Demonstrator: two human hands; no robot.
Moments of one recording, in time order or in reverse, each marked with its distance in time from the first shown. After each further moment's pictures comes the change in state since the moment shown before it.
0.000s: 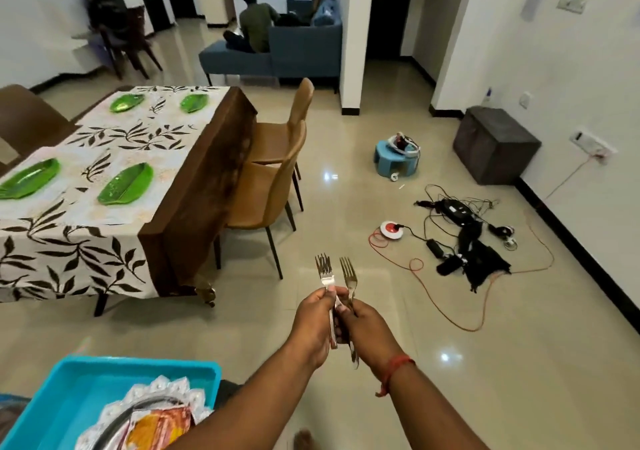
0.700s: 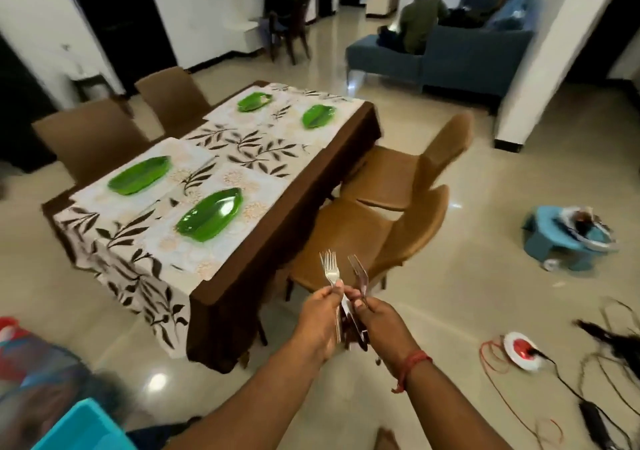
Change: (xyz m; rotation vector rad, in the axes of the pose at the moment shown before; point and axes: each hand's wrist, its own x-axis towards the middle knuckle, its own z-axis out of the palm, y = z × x) left_hand 0.339 0.266 -0.104 -0.315 0.396 0.087; right_hand 0.448 -0.185 0.093 -0.105 -0.374 -0.038
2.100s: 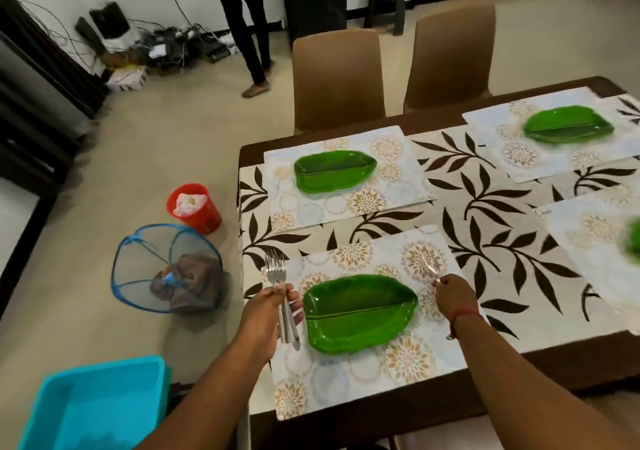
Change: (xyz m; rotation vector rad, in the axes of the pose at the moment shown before) left_hand 0.259 0.278 -0.327 -0.701 0.916 0.057; right_hand 0.624 -0.165 0.328 -1.003 -0.366 -0.140
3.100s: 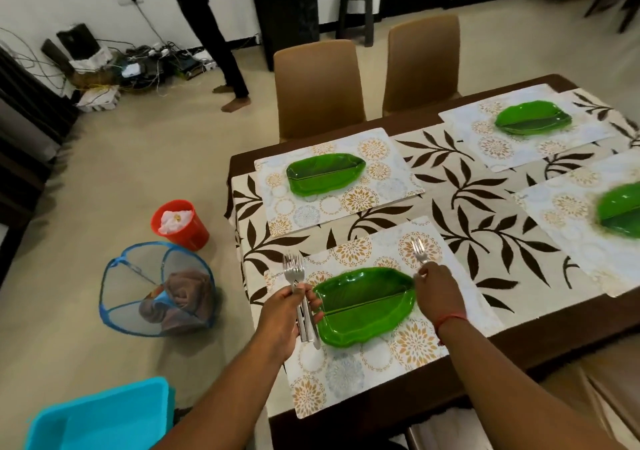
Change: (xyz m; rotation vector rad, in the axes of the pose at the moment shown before) left_hand 0.001 -0.010 -0.005 0.069 -0.120 0.007; right_hand -0.077 -0.032 0.007 -0.088 0.139 -0.208
